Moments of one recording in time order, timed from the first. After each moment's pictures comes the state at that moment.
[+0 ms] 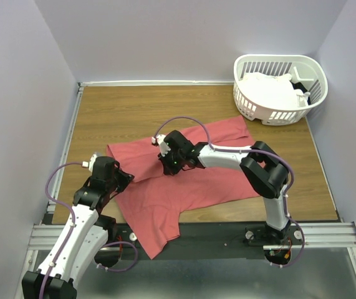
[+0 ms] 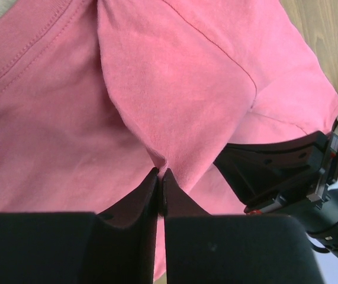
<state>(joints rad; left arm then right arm) -0.23 0.61 0.42 -0.57 -0.01 -1.11 0.92 2.02 1.31 -0.17 -0.23 0.08</state>
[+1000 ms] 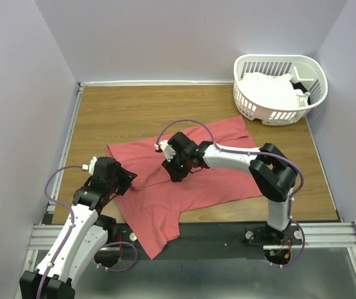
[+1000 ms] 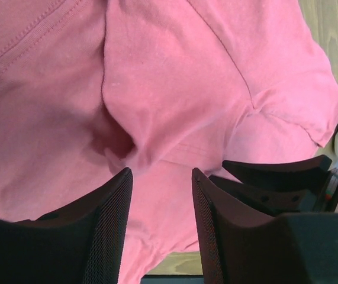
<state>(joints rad) -0.26 0.61 0.43 -0.63 -0.02 -1.19 0.92 1.93 1.27 -0.35 -0.23 -0.05</state>
